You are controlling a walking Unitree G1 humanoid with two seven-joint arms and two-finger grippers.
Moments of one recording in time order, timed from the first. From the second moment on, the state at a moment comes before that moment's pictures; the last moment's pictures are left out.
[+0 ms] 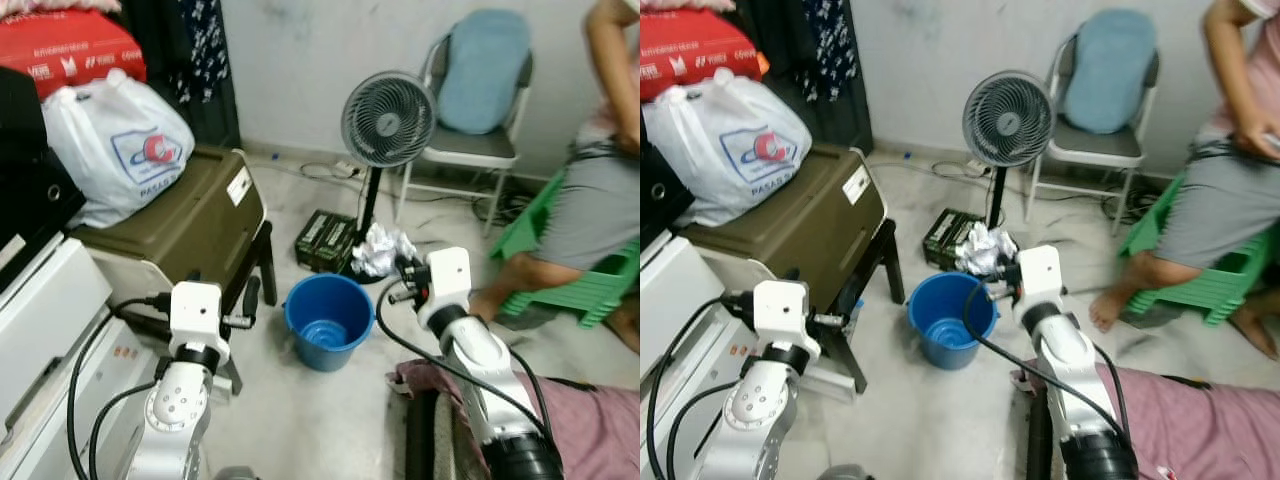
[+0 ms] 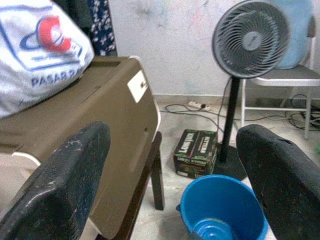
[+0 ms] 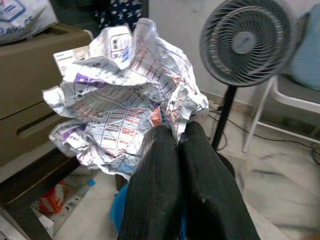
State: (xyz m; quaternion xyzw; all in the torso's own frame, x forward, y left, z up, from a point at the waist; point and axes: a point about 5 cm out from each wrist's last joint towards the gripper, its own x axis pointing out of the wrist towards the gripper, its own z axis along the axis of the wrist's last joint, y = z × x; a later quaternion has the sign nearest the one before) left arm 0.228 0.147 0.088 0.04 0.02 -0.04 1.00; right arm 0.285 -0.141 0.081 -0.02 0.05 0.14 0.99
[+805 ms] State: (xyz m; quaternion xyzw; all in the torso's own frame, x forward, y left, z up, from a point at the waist) left arm 0.229 0.147 0.089 0.04 0.02 -0.04 1.00; right arm 0.284 -0.145 0.079 -0.02 0.05 0.14 0.99
